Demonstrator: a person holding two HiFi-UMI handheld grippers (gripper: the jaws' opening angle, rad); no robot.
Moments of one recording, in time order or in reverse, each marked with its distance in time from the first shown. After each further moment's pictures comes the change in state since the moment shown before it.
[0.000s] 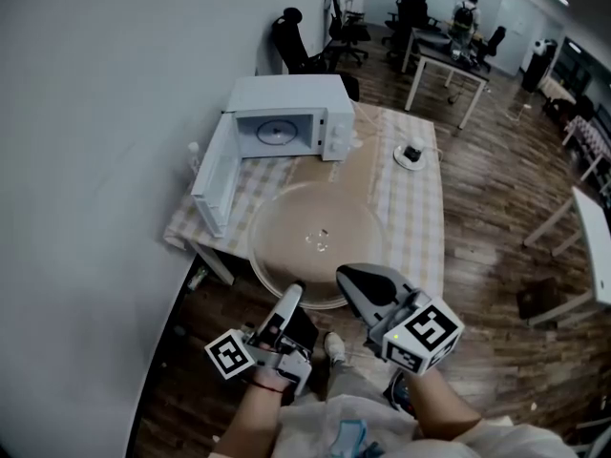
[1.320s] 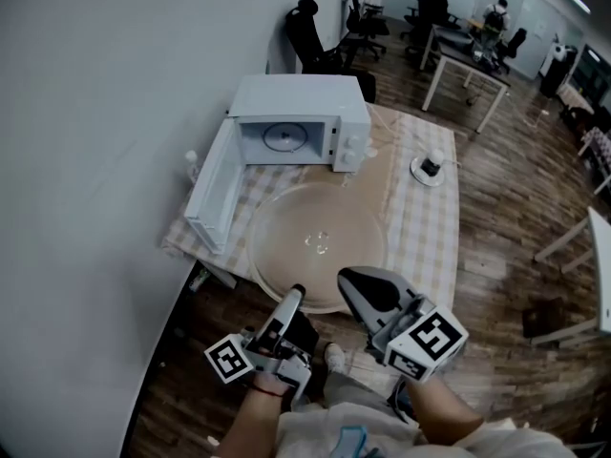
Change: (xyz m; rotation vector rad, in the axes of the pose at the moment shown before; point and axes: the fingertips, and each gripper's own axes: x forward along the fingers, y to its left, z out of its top) left arm 0.061 0.043 0.048 0.002 -0.061 0.011; right arm 0.058 -0.074 0.011 0.031 -0.024 0.064
